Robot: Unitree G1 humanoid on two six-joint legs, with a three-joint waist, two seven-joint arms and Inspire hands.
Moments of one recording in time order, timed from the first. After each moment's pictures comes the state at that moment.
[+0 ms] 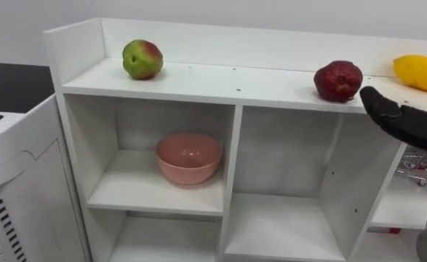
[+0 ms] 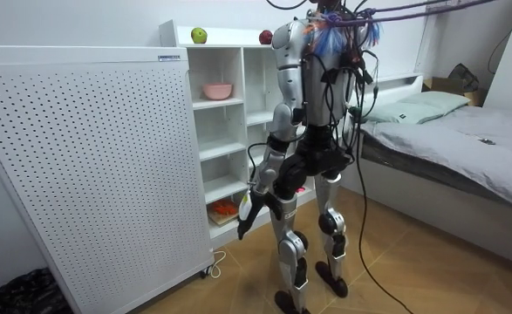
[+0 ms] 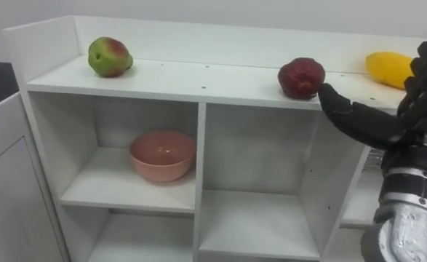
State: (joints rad) left arm 0.23 0.16 0.10 1.02 0.64 0.10 0.10; right arm -0.39 -0.36 -0.20 -0.07 0.25 -0.07 -0.39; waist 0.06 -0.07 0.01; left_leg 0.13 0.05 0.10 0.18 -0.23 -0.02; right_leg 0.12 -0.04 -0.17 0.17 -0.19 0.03
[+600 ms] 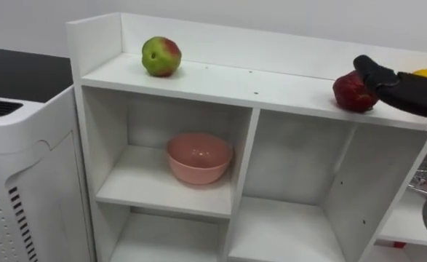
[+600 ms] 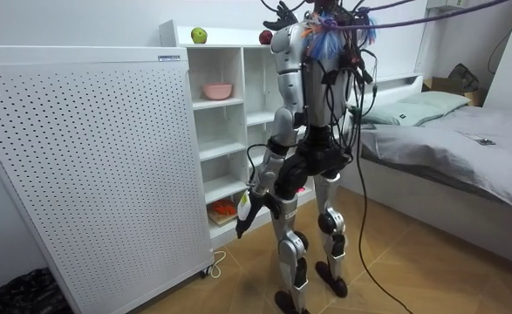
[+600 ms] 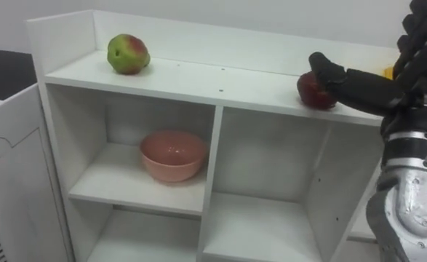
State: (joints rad) left arm 0.22 0.18 0.10 0.97 0.64 0.10 0.09; right arm -0.53 -0.43 -0.17 0.03 0.29 -0.07 -0.32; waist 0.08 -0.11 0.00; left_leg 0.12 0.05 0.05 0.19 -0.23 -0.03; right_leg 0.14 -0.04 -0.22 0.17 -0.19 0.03
